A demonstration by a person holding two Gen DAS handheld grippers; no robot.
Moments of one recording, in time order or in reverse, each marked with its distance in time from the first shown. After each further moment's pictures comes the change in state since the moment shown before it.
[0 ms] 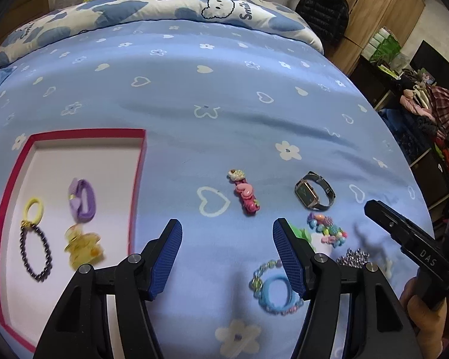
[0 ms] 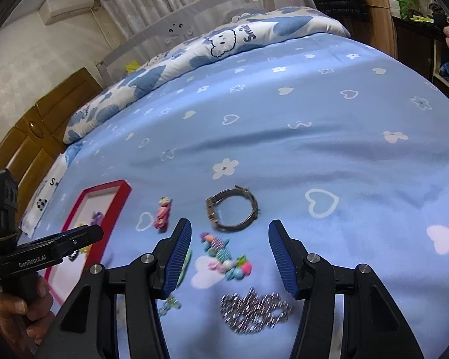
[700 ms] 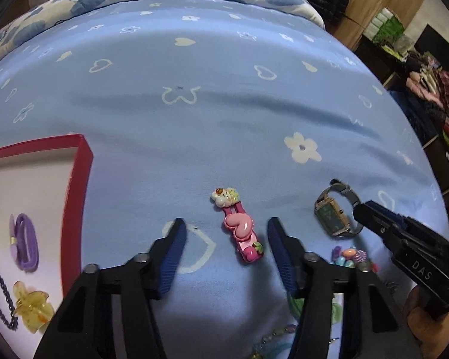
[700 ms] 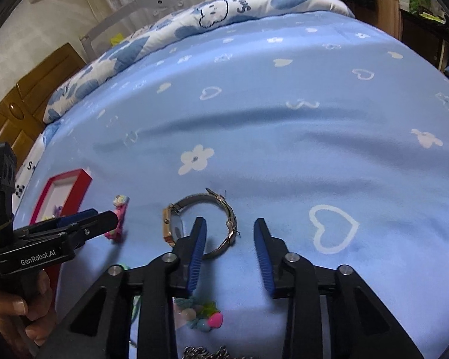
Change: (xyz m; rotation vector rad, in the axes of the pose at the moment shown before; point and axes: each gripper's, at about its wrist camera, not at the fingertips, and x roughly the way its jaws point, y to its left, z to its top) left arm 0.110 -0.015 0.031 0.039 0.101 0.010; right arm 0.069 -0.013 0.014 -0.033 0.134 -0.067
